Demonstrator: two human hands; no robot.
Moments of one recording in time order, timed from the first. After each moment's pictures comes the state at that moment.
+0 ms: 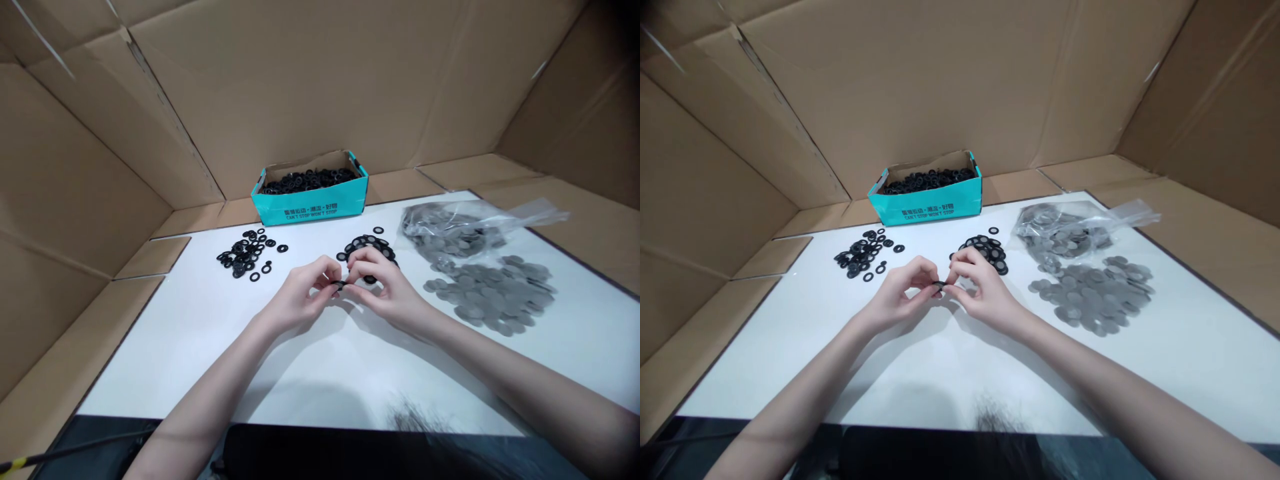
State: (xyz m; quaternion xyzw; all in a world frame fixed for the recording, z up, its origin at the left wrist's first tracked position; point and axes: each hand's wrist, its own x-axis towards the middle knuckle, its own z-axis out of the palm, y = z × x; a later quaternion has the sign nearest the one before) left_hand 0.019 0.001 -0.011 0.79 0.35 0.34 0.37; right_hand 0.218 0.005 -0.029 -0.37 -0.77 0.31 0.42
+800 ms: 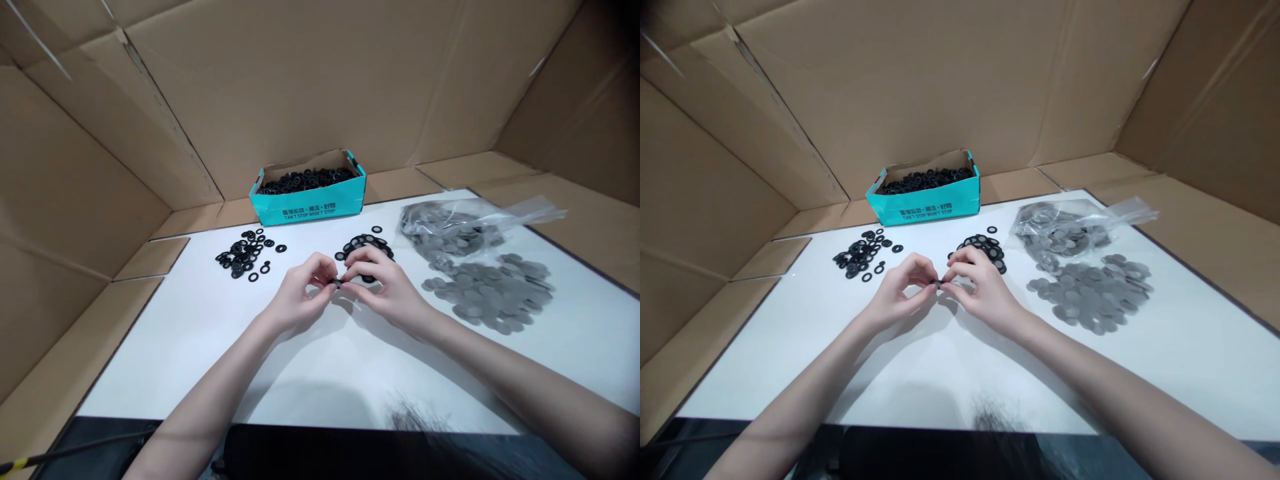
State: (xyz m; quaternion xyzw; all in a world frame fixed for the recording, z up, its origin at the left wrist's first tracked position) left_hand 0.022 0.001 -0.014 0.77 0.37 0.37 0.36; right_hand 0.221 0.012 -0.040 -0.36 -0.78 0.23 0.45
